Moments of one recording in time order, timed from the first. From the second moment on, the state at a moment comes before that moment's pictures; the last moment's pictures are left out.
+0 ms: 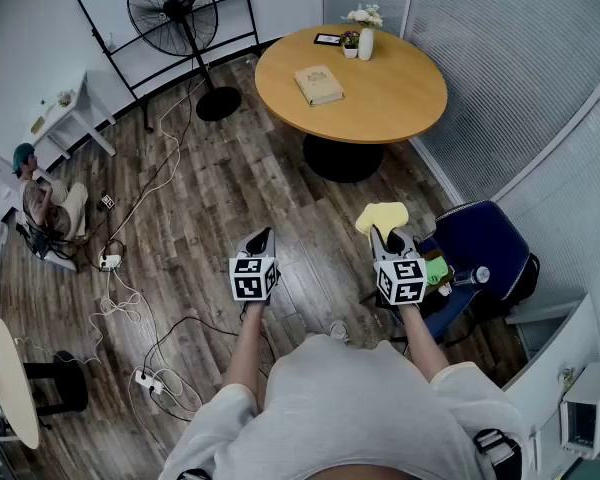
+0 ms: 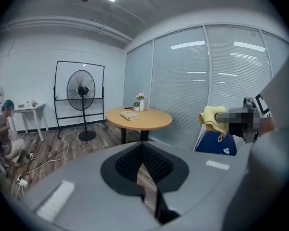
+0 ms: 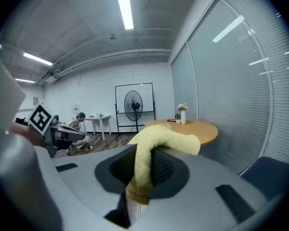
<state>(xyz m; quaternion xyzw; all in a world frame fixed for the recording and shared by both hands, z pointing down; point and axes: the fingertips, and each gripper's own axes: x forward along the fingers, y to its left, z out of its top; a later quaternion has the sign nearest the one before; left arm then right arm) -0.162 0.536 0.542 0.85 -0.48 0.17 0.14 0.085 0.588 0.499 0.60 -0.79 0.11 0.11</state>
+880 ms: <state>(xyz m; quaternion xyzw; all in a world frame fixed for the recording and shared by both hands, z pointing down) -0.113 0.534 0.558 0.85 -0.47 0.18 0.15 0.109 0.576 0.517 0.58 -0.80 0.11 0.11</state>
